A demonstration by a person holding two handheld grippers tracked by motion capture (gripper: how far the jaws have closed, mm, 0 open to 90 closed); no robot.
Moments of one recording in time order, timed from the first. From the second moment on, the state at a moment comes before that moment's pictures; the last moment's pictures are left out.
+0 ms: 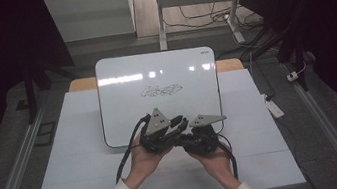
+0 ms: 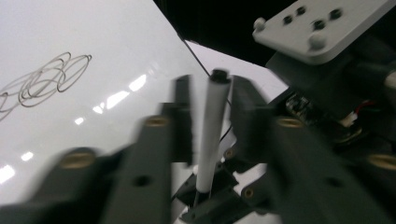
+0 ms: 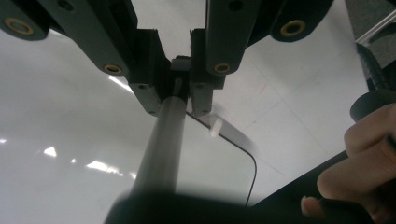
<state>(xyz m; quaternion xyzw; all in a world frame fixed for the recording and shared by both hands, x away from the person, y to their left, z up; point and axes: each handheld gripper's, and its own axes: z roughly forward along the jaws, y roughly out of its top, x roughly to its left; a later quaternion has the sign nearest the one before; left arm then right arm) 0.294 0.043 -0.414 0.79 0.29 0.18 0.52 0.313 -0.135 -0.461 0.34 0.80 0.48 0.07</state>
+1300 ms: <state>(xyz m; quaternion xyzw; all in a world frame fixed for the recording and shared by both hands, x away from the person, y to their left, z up) 0.234 0.241 -0.506 0.77 0.44 0.14 0.43 0.355 -0.163 -0.431 0.30 0.73 0.58 0.22</state>
